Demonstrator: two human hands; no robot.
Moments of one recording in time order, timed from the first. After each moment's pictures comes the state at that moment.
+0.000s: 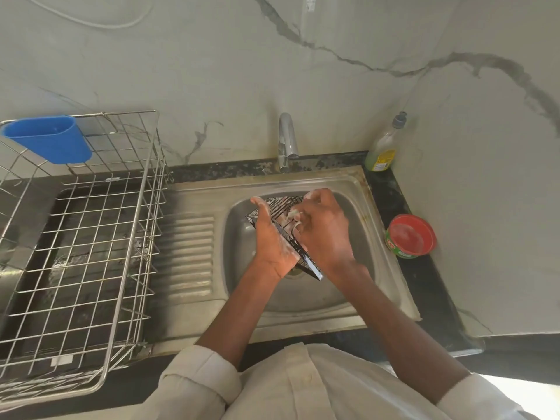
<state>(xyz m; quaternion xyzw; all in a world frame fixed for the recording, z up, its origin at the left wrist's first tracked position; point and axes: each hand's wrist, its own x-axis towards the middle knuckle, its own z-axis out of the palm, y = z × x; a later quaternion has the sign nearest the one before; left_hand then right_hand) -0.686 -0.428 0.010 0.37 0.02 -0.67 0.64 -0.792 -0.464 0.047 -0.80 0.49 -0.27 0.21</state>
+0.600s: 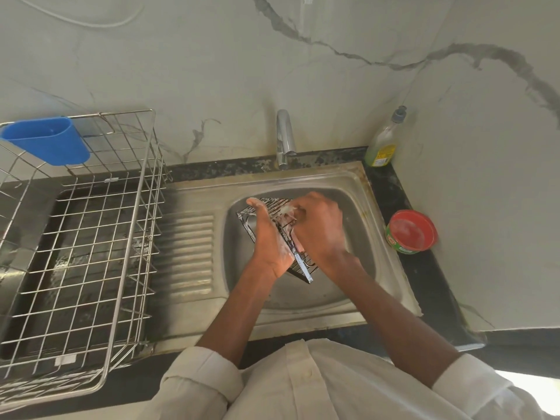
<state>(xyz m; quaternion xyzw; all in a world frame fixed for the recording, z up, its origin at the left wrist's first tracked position) -0.685 -0.428 0.005 0.44 -0.01 -0.65 0.62 -0.776 -0.463 0.043 -0.80 0.47 -0.28 0.26</state>
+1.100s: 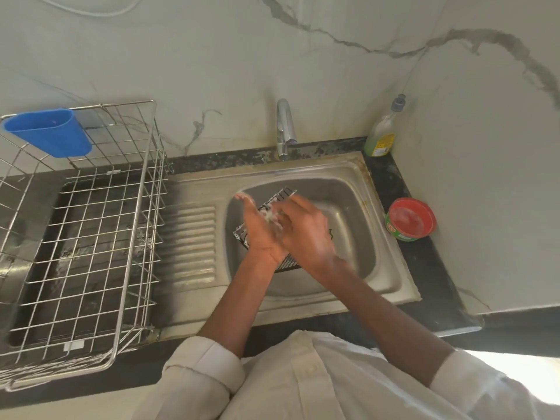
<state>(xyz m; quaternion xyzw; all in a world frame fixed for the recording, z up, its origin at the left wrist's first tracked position) -0.681 -0.413 0.010 0.36 0.10 -0.63 0.68 -0.770 -0.426 0.035 -0.83 0.40 -0.32 0.22</state>
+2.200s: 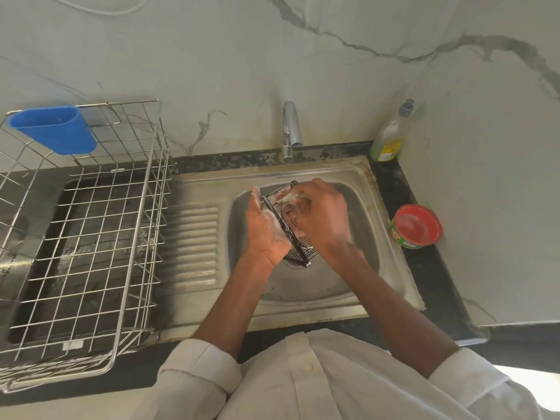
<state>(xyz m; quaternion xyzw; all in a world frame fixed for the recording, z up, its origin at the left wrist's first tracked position) -0.672 -0.415 0.025 0.44 0.01 -0.62 0.65 -0.776 -0.464 0.047 -0.80 0.45 -0.34 0.22</state>
